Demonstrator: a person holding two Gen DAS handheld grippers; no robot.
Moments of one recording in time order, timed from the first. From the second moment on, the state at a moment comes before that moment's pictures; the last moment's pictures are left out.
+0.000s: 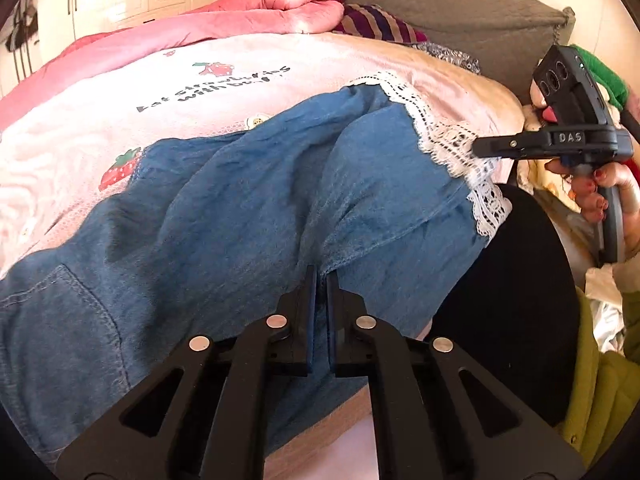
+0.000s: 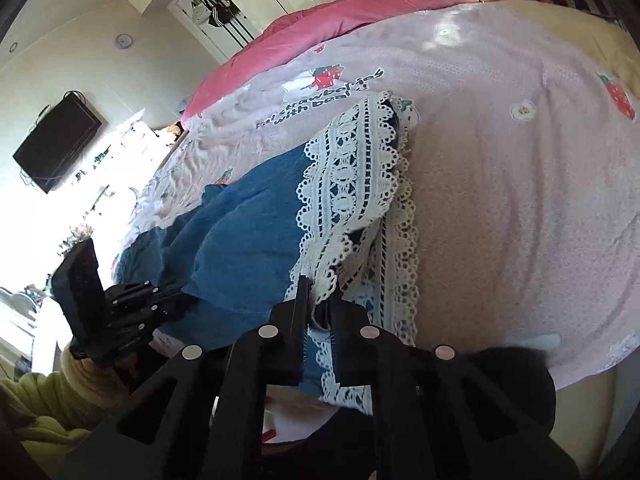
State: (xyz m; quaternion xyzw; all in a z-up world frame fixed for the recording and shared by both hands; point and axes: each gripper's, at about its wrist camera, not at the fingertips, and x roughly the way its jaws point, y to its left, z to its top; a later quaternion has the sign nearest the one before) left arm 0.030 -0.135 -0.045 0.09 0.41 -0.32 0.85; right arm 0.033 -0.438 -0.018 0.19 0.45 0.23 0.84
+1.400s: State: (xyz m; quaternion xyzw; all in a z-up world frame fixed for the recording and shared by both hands) left arm -0.019 0.118 -0.016 -0.18 0.42 -0.05 0.89; right arm -0.010 -0.287 -0.017 -0.05 0.45 0.33 0.83
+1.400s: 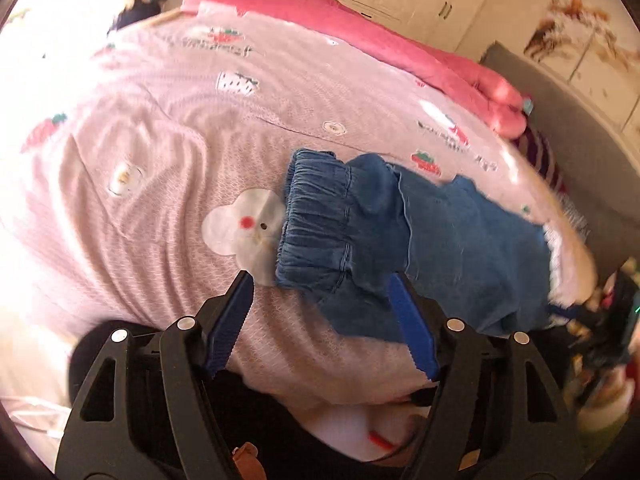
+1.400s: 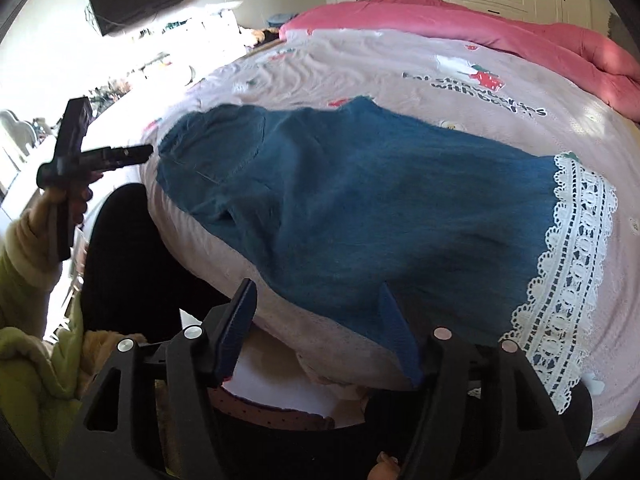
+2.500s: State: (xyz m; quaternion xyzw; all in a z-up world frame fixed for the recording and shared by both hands) left arm -0.019 0.138 -0.007 -0.15 0.41 -0.01 0.90; right arm 0.017 -0.374 0.015 0.04 0.42 0.22 0.88
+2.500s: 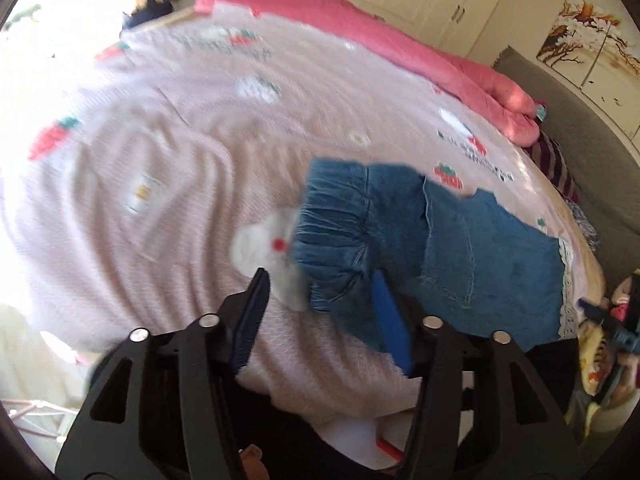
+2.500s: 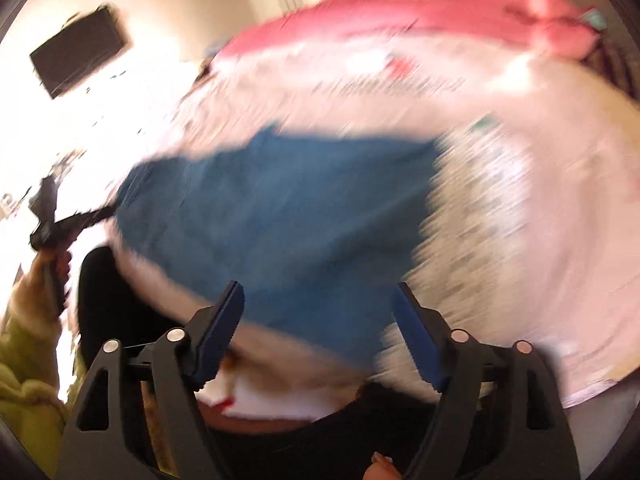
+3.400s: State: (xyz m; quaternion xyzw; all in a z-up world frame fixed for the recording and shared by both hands) left arm 0.193 -0.083 -0.044 -0.02 0.50 -0.17 0.85; right arm 0.132 -0.443 -0.001 0.10 0.43 0.14 0.89
